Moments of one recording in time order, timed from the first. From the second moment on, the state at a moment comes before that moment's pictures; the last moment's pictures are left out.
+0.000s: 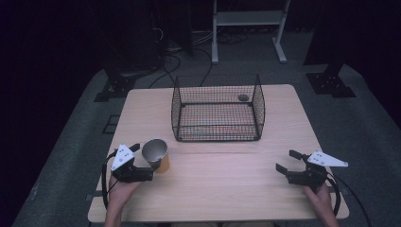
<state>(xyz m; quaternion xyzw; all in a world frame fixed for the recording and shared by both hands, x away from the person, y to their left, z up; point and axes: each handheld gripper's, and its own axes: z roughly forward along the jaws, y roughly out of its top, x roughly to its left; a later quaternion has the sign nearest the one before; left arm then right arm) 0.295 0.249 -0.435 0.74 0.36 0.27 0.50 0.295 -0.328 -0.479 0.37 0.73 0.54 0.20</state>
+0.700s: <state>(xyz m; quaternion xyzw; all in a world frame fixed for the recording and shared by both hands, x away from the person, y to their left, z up) 0.307 0.236 -0.447 0.75 0.37 0.25 0.48 0.295 -0.327 -0.479 0.37 0.73 0.54 0.20</state>
